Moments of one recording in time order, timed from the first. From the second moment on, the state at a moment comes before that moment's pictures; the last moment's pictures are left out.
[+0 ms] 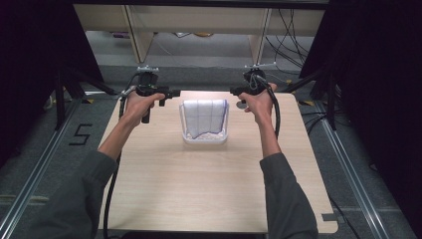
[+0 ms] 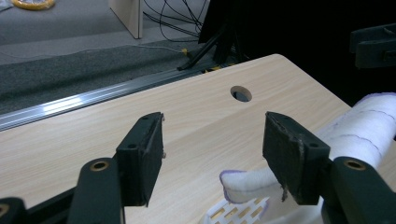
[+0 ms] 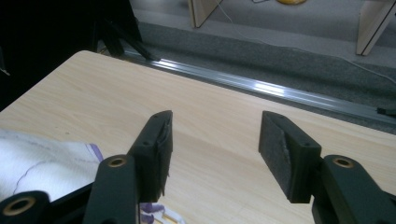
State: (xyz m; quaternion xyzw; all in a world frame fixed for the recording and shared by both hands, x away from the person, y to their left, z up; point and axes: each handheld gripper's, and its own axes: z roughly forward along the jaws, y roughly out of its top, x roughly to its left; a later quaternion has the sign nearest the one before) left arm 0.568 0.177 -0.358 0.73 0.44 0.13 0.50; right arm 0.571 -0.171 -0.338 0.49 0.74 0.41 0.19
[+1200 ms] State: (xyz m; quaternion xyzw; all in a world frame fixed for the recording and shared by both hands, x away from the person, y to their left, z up) left arm 0.461 0.182 -0.379 0.76 0.38 0.11 0.51; right arm 0.474 -0.194 -0.353 0.43 0.75 0.47 0.18
